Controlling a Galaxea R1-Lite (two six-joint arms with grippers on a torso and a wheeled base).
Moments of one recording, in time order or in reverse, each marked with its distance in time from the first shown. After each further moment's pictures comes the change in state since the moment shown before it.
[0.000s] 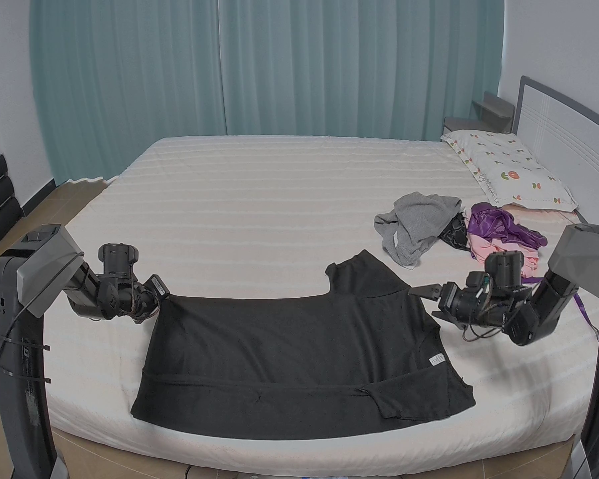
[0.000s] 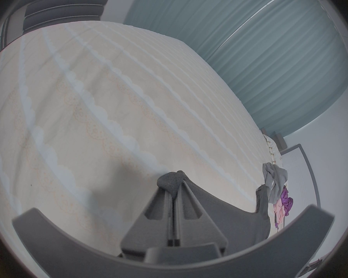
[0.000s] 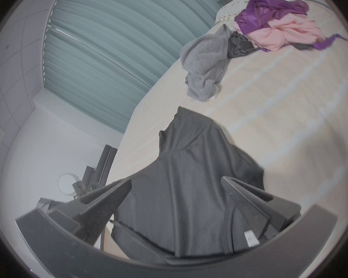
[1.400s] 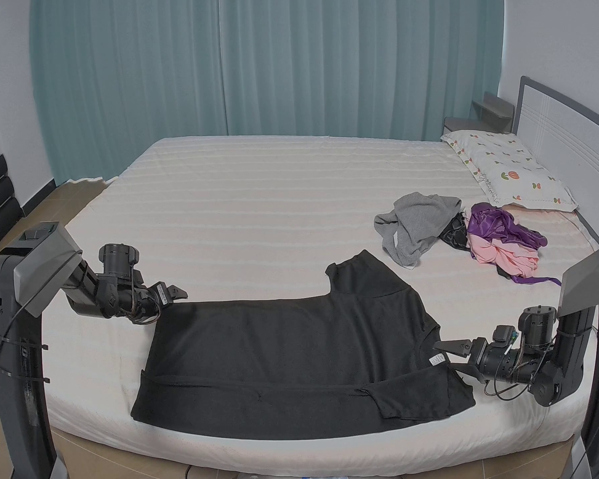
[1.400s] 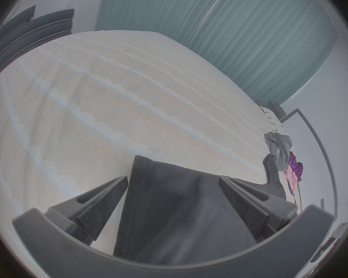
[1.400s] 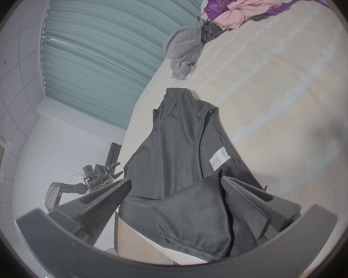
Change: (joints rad) left arm -0.011 -0.021 0.011 0.071 -0.054 0.249; right arm -0.093 0.058 0.551 -0.564 0.143 0.029
